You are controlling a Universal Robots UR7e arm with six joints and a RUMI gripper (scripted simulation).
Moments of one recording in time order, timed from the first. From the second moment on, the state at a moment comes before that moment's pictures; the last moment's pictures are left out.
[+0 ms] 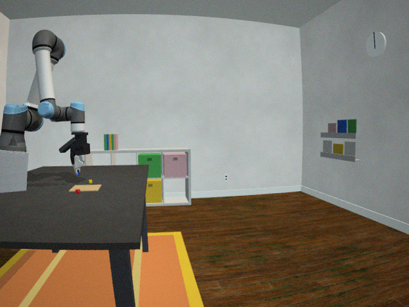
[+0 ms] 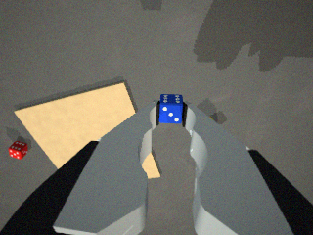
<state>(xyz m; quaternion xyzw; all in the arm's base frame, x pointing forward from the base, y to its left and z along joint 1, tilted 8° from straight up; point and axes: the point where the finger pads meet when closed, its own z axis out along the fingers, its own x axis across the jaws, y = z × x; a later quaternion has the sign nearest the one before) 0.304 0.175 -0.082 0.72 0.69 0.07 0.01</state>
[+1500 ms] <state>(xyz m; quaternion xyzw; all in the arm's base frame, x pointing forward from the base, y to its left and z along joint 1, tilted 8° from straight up) 0.303 0.162 -0.031 0.74 0.66 0.07 0.01</state>
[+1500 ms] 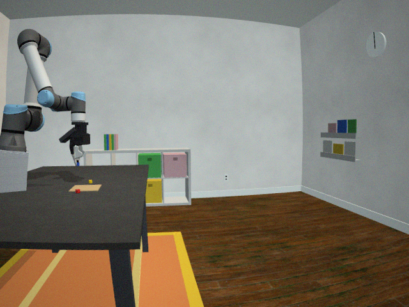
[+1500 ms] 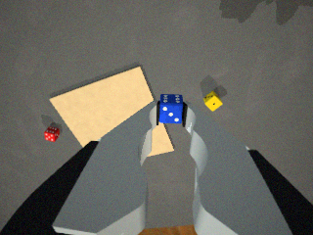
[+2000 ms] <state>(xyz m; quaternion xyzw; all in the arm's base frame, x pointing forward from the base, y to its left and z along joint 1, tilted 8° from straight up) 0.345 0.124 -0.030 0.85 0.53 0.07 -0.01</state>
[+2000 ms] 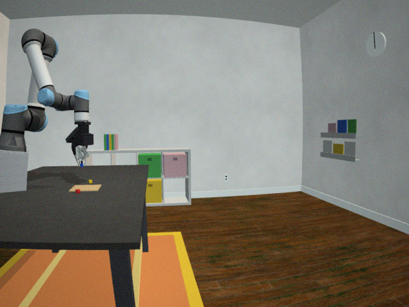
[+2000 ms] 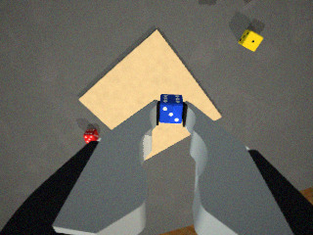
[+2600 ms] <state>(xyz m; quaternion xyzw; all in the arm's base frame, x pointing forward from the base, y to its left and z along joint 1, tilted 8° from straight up) 0.385 0.076 -0.032 0.93 0.37 0.07 -0.02</state>
